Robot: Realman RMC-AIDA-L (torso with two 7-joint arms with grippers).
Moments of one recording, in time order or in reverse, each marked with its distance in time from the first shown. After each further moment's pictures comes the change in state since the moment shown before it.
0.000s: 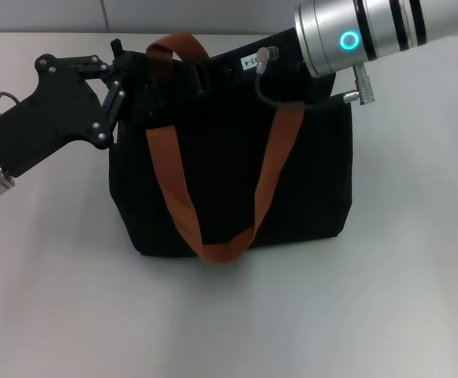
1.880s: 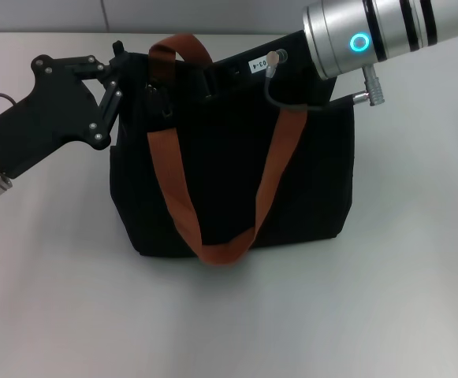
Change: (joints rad) left arm 0.006 0.000 -0.007 0.000 0.000 0.007 0.000; right arm -0.023 -0.003 -0.006 -0.042 -0.004 -0.033 -0.005
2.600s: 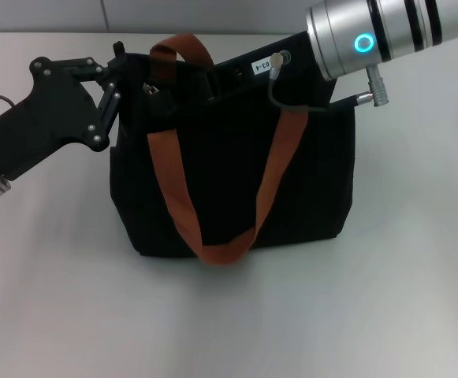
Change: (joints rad) left arm 0.005 0.001 0.001 0.000 0.000 0.000 -0.001; right arm -0.011 0.000 -0.003 -0.023 0.001 -0.020 0.003
